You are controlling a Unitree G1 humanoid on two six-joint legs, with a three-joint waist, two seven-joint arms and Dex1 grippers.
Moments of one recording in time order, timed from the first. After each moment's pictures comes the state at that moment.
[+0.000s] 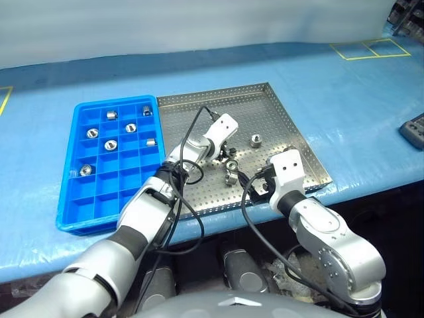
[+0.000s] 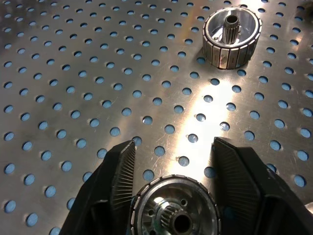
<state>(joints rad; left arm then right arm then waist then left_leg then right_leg) -0.96 0.00 -0.28 0.84 0.04 0.50 -0.53 0.00 -0.25 0.08 -0.86 0.28 1.10 0.06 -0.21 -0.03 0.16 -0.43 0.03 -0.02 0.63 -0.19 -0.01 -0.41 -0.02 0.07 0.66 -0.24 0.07</state>
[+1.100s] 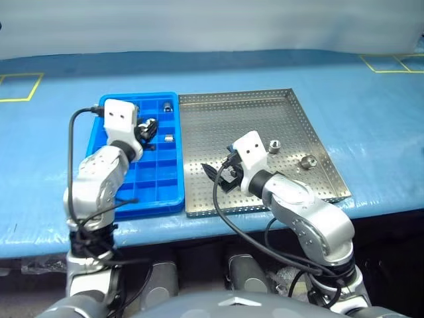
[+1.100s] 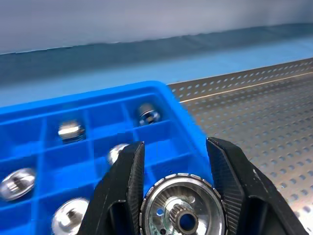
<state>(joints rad) -0.30 0.29 0.18 -0.48 -0.17 0.96 -0.21 -0.28 -0.23 0.26 -0.67 0.31 1.08 0.22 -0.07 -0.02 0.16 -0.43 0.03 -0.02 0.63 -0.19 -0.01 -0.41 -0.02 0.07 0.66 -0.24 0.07</state>
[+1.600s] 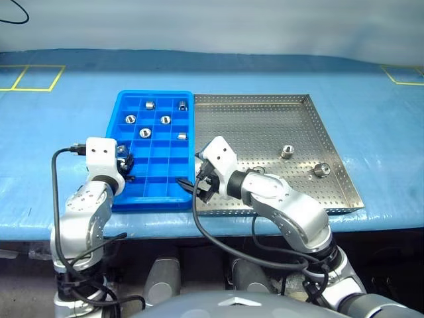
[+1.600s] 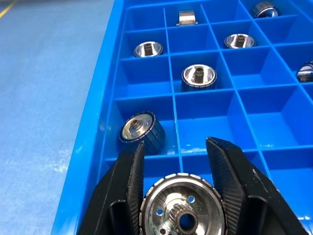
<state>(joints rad) -0.09 0.24 0.22 -0.58 -0.14 1.04 -0.10 -0.37 -0.22 0.40 -0.56 0.32 0.99 0.35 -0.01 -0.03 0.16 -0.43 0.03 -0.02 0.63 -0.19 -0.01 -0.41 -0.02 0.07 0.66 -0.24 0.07</state>
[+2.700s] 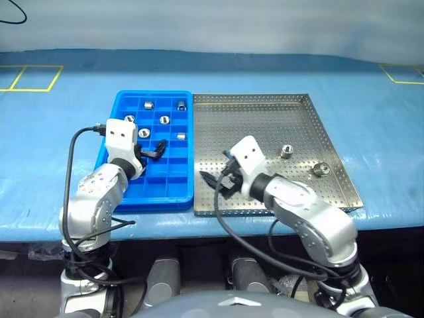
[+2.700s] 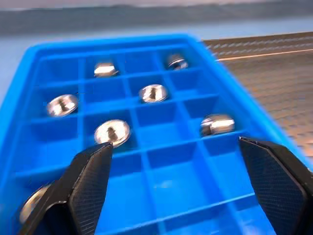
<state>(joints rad) -0.26 0.30 0.12 -0.50 -0.28 0.95 -0.29 -0.22 -0.31 0.18 -0.74 0.32 1.15 0.23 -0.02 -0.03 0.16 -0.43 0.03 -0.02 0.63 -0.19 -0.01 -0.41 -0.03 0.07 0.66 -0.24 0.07</state>
